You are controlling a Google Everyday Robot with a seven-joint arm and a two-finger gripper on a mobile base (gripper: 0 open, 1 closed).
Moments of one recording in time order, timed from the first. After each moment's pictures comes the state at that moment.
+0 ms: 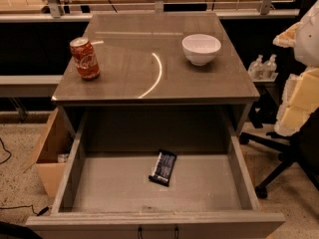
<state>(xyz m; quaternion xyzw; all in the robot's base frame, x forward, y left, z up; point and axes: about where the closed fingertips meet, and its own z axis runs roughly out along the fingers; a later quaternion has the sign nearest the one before) 0.438 -0.214 0.986 -0.60 0.78 -0.05 0.17</state>
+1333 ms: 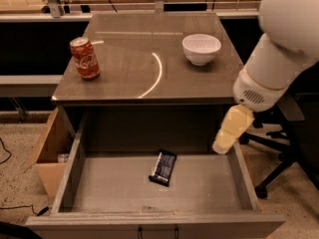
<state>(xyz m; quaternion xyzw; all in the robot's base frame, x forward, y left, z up) 0.468 -0.178 0.861 -0.47 0.88 0.00 0.10</state>
